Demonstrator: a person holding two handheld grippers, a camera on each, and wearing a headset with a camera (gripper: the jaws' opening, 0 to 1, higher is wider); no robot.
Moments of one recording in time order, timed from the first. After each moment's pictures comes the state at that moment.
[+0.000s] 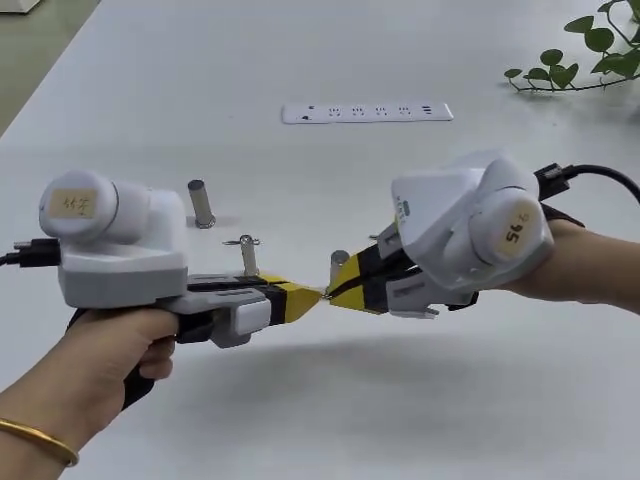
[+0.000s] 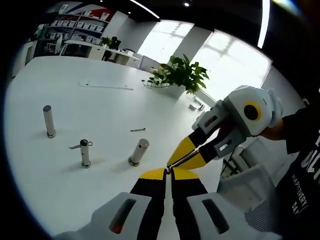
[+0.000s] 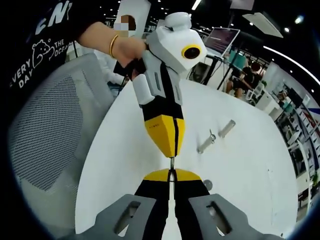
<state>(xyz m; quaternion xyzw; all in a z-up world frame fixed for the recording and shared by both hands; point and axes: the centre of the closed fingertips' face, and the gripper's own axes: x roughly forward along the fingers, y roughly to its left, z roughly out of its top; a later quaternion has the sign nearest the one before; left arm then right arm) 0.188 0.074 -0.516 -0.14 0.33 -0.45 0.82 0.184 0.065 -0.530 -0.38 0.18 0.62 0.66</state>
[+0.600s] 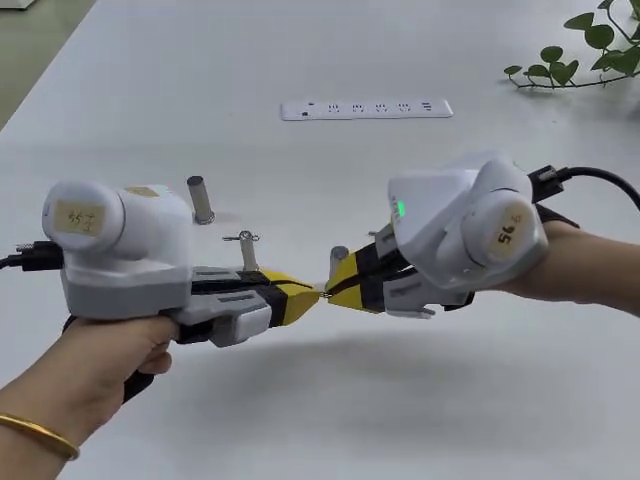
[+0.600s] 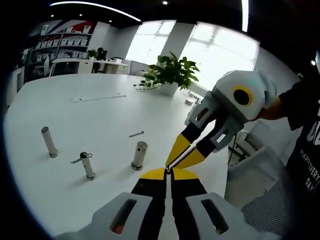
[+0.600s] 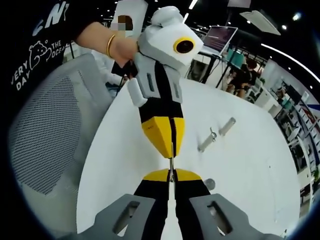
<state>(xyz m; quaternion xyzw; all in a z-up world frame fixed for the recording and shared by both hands) 0.184 0.072 -0.518 -0.05 0.28 -0.49 0.83 0.184 0.065 -0.534 -0.36 0.19 0.62 0.67</state>
